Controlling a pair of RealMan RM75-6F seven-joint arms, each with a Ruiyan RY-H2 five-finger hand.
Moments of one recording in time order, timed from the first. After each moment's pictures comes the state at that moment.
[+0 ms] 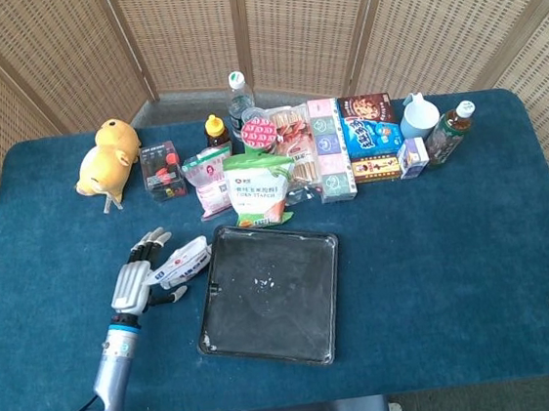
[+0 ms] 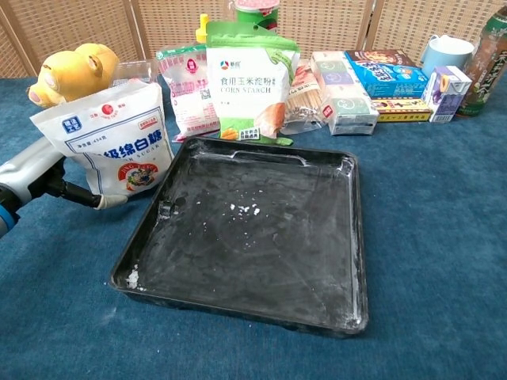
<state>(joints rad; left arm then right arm) -0.43 -1.84 -0.16 -1.07 1.39 1.21 -0.21 -0.08 -0.92 0.10 -1.74 -1.55 1.70 0.31</state>
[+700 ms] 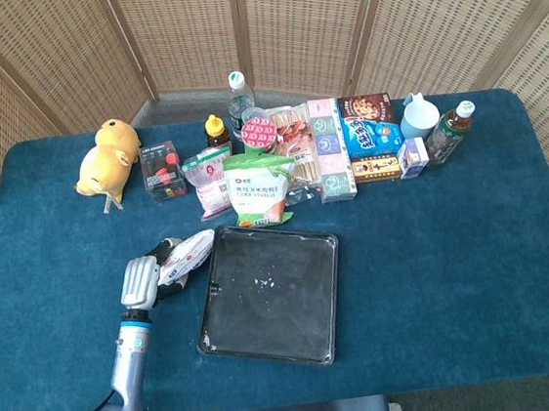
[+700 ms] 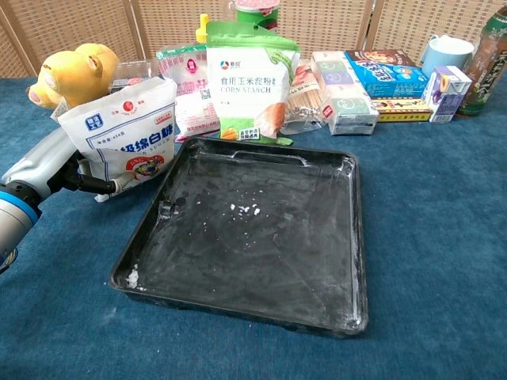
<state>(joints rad) -0.45 -1.95 -0.20 -0.97 1.38 1.28 -0.19 -0.08 -0.91 0.10 -1.73 -1.54 1.71 0.38</state>
